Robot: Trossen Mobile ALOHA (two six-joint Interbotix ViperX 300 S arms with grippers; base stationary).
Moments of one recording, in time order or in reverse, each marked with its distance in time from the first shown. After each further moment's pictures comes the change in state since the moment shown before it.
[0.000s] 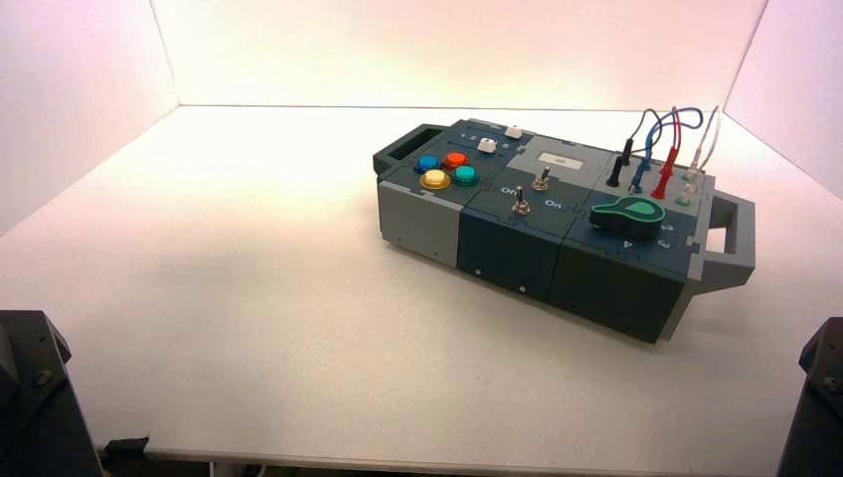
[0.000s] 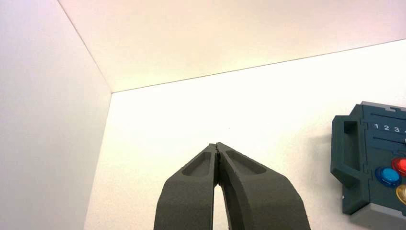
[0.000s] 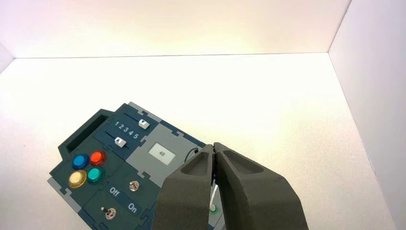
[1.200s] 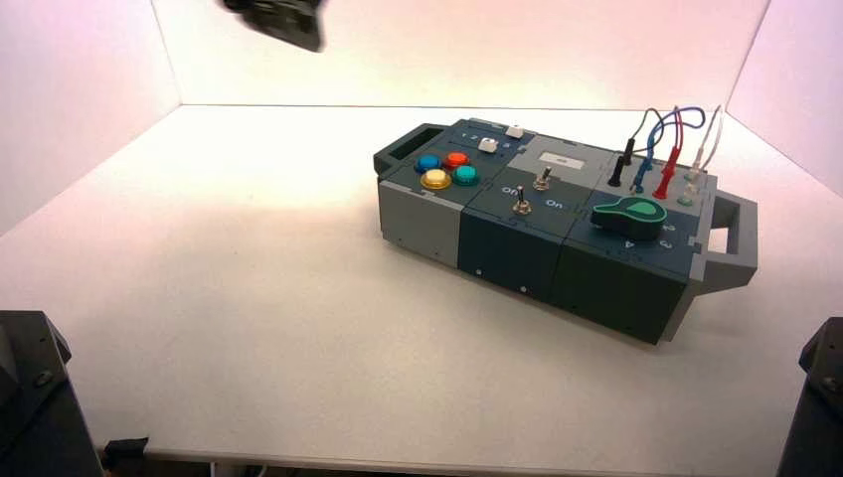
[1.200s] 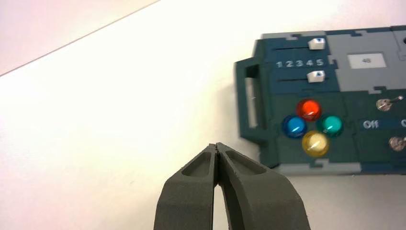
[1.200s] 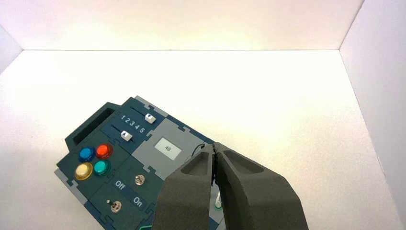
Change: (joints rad) left arm -0.399 0.571 -0.304 -0.015 0.094 -0.018; right arm 0.031 0.002 0.000 0.000 0.020 0.000
